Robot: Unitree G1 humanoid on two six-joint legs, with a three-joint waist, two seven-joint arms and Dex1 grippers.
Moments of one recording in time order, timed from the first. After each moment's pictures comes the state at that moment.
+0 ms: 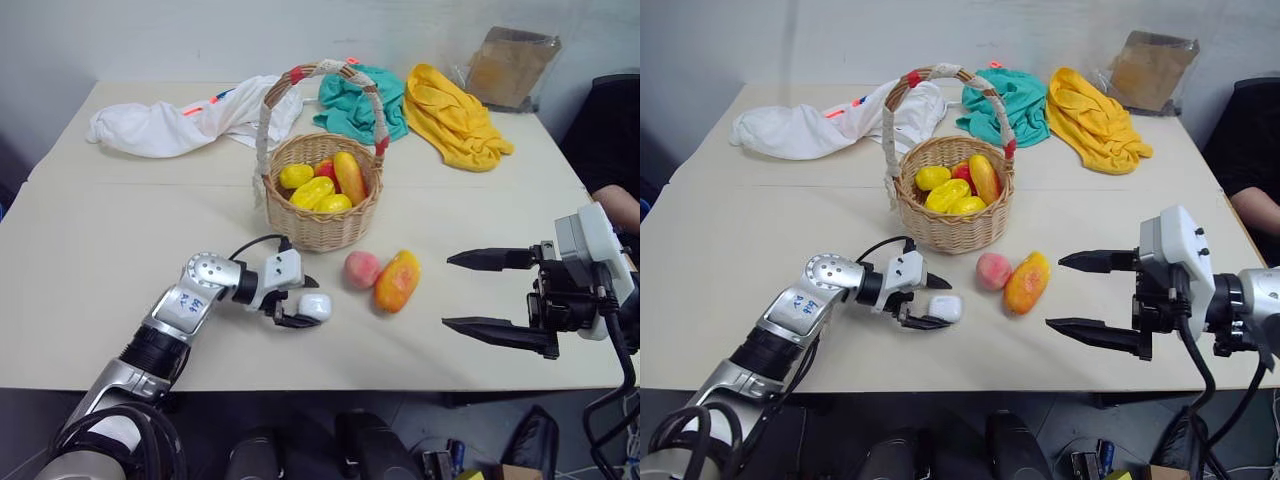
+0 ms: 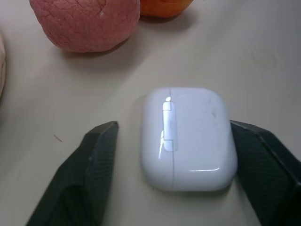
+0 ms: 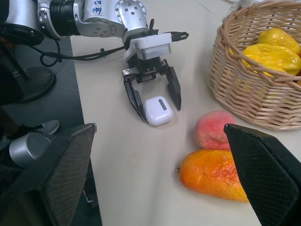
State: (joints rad) left arm -0.60 0.56 -0.35 0.16 -0.12 0.26 -1.12; right arm -0.11 -1.07 -0.47 -0.61 0.96 0.79 1.04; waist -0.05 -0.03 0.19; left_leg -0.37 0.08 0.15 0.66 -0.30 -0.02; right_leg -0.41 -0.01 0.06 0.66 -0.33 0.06
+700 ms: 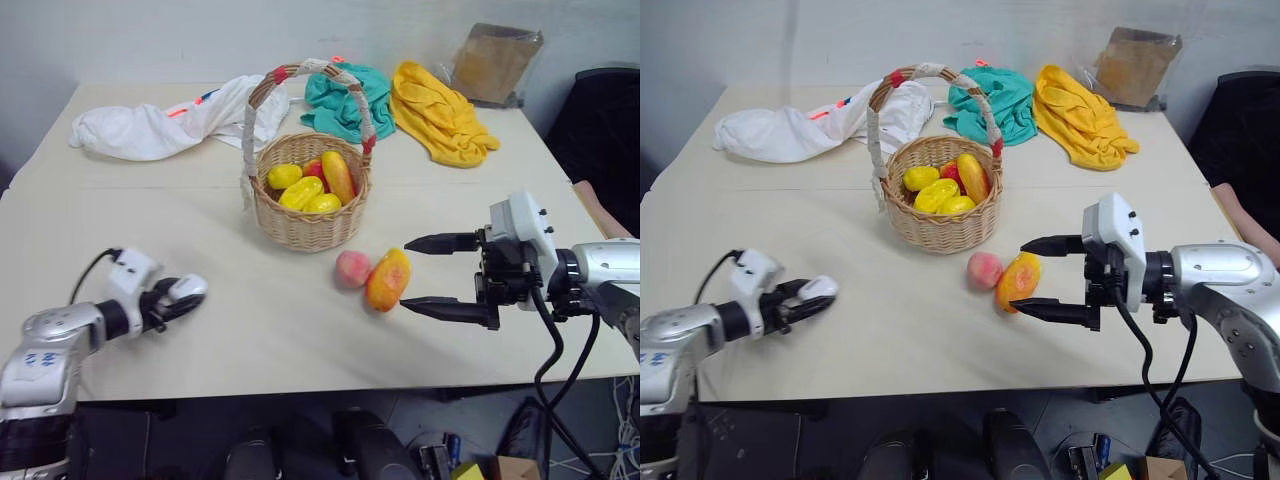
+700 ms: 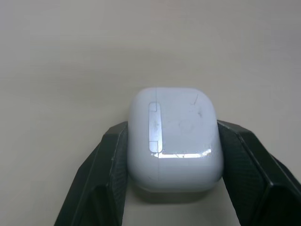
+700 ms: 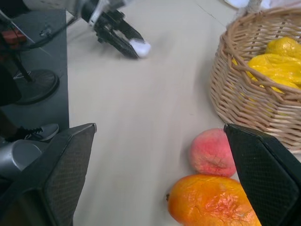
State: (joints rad) left arm -0.06 0.74 0.40 -0.12 -0.26 0.66 -0.71; right arm -0.41 -0.96 -0.09 -0.45 0.80 0.72 1.02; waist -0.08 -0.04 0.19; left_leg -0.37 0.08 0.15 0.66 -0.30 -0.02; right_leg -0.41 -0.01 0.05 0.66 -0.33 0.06
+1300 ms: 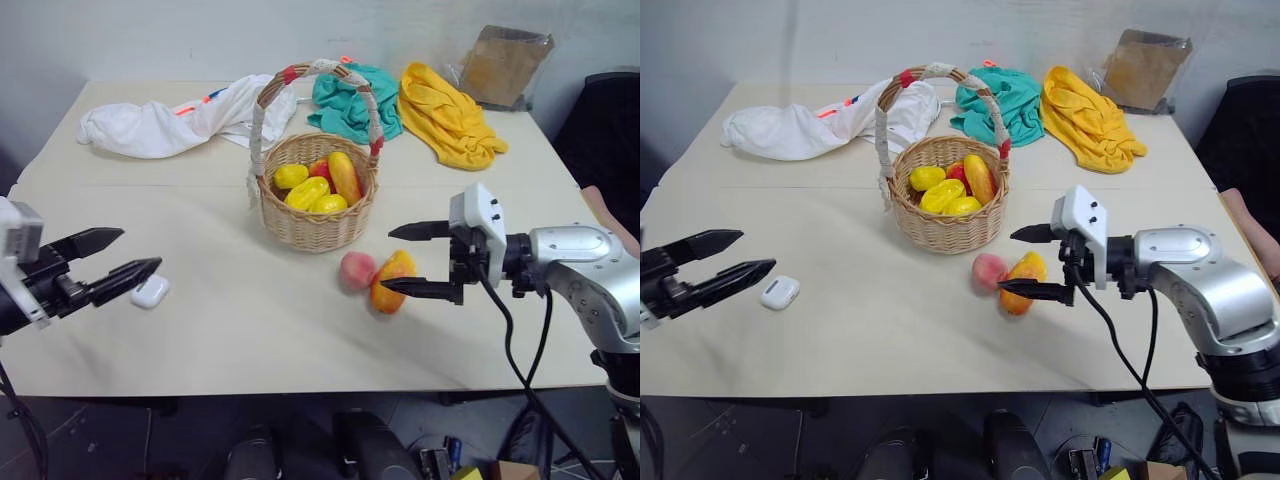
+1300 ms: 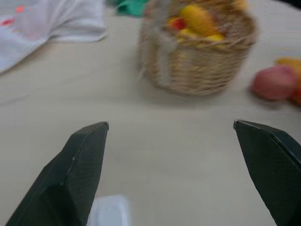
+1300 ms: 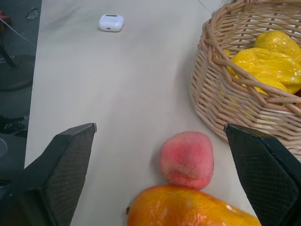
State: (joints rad) left arm 0.00 0.95 0.82 -0.51 -0.85 0.98 -0.95; right arm -0.55 -0.83 0.07 -0.30 0.58 0.66 1.01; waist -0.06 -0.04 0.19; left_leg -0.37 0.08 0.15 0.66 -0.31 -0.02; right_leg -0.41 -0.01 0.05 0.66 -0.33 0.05
